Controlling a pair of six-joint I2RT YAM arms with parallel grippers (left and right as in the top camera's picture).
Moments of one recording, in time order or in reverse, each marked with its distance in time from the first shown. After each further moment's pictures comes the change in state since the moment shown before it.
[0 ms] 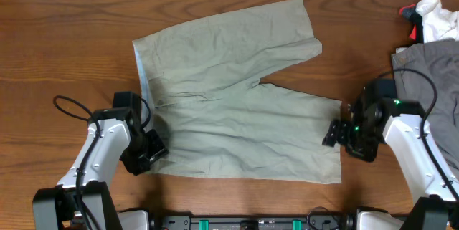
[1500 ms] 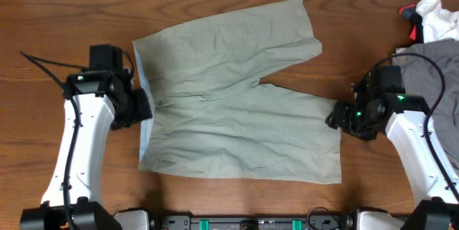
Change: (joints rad) left arm 0.000 -0.002 0.415 -0.150 -0.110 0.249; right arm 0.000 0.000 0.079 0.146 -0.016 -0.010
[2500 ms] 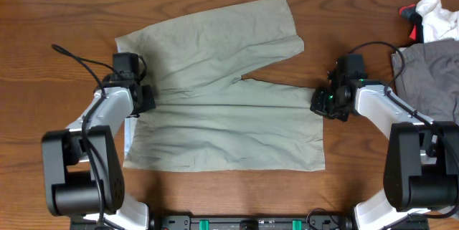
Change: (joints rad) left arm -0.002 0.300 -0.199 0.685 -0.231 0.070; right arm 0.123 0.382 0.040 0.384 -0.014 0.157
